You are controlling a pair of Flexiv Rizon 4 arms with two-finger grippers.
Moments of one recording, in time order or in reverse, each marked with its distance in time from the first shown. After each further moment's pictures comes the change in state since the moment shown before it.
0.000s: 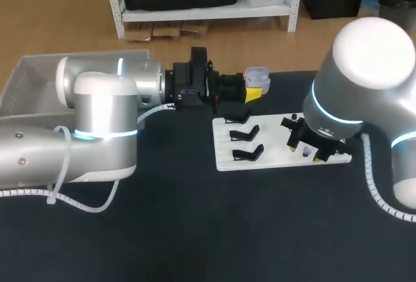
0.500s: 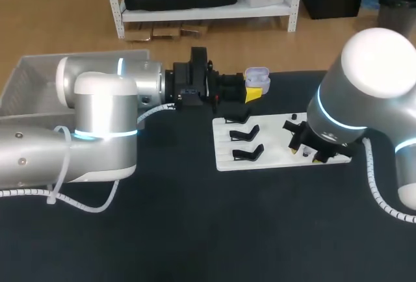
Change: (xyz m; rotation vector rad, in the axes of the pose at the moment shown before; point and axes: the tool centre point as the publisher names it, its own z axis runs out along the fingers) left arm 0.000 0.000 0.000 0.000 0.000 0.000; right arm -0.005 -0.003 0.018 -0.029 0.002 -0.007
